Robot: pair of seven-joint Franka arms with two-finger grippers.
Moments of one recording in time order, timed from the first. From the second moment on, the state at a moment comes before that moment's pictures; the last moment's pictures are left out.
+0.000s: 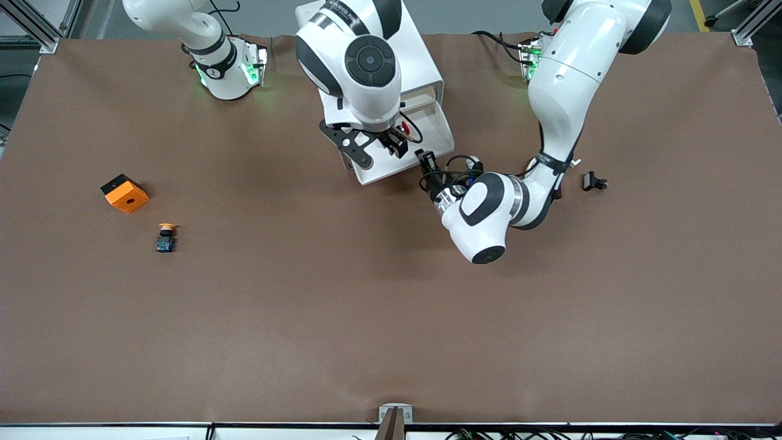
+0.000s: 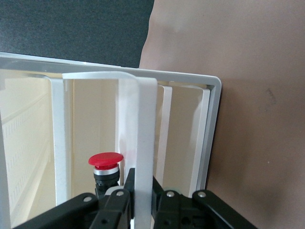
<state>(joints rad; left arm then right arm) -0.47 0.81 -0.08 -1.44 -0.80 1.40 -2.36 0.82 0.43 0.01 -1.41 0.17 1.64 1.54</state>
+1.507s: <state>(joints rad) -0.41 0.83 0.03 -1.24 -0.78 1.45 -2.37 0.84 0.54 0.01 -1.43 0.17 1.75 1.54</state>
